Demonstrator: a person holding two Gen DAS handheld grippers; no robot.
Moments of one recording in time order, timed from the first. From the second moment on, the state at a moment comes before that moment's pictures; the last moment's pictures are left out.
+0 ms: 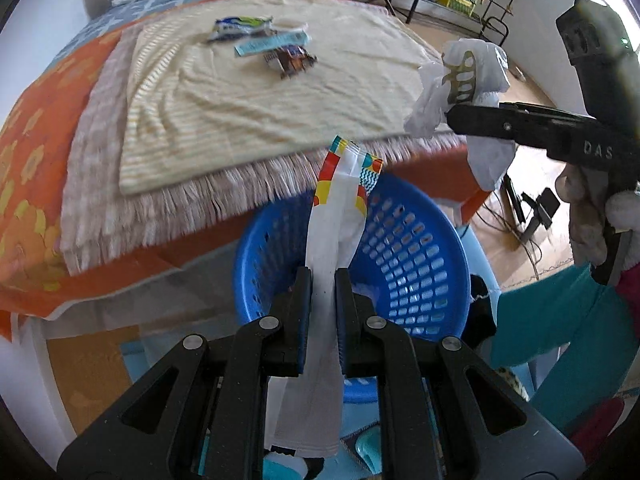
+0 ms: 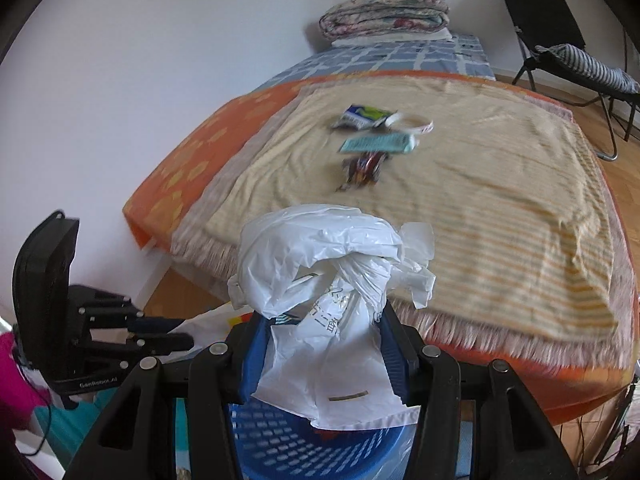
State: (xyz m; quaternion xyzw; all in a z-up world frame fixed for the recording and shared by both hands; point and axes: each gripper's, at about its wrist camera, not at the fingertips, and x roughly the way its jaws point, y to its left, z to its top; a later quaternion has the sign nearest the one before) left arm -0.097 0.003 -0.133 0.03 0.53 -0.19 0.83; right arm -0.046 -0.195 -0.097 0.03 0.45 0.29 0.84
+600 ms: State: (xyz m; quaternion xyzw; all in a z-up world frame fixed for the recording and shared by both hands) left arm -0.088 -0.006 -0.173 0.05 0.58 -0.18 0.79; right arm -0.083 -0.169 -0.155 0.00 0.52 0.30 0.80
